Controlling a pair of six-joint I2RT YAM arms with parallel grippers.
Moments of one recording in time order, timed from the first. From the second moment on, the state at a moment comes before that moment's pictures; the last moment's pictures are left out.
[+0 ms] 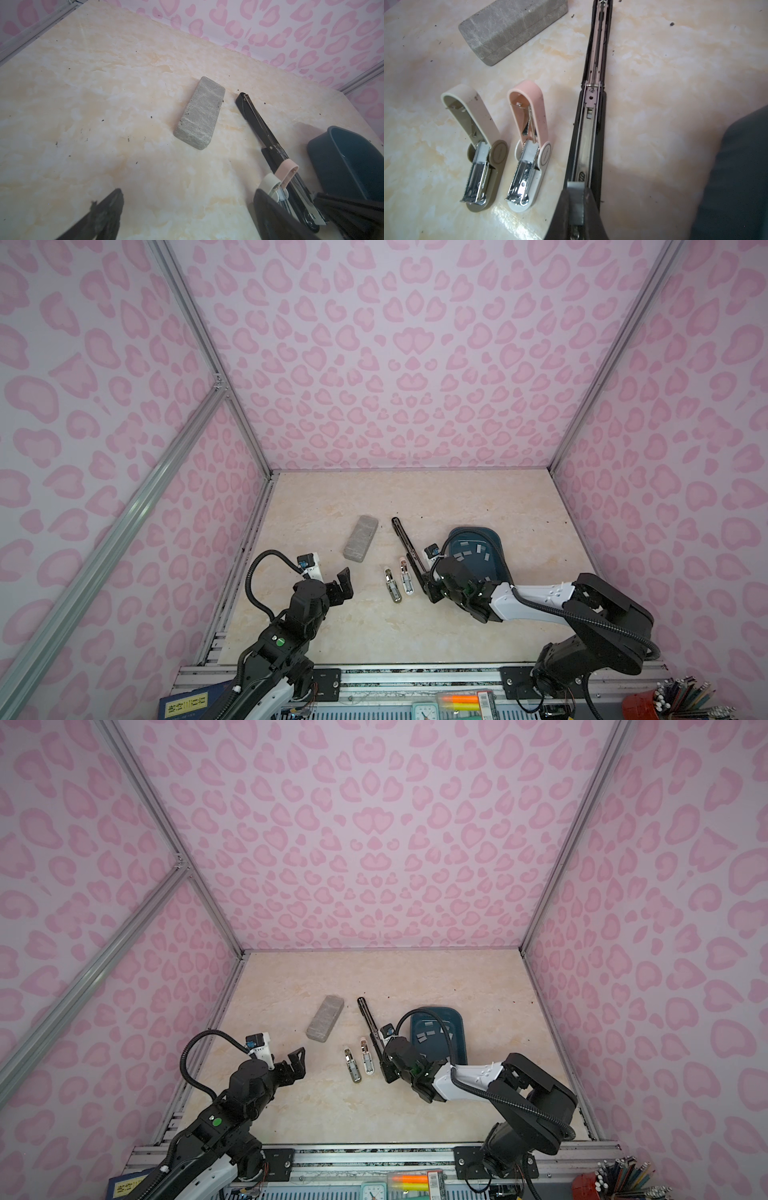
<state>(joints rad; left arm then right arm) -0.53 0.47 0.29 -0.32 -0.35 -0.55 0.88 1.55 0.59 0.23 0.16 0.31</state>
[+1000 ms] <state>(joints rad) -0.53 0.46 0.29 -0.32 -0.35 -0.55 0.88 1.44 0.60 0.16 0.17 0.32</state>
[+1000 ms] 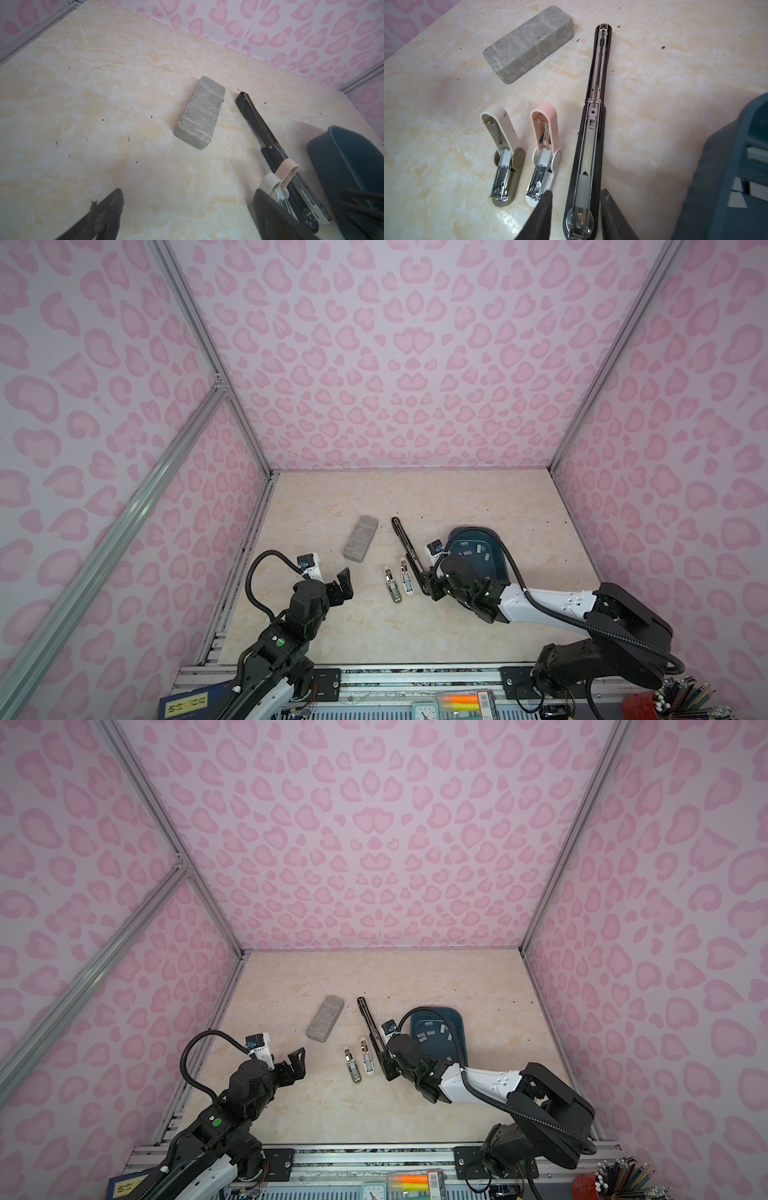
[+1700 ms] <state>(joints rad) -0.53 0.46 0.29 -0.32 -0.34 -0.55 0.88 1.44 0.59 0.11 0.23 0.36</state>
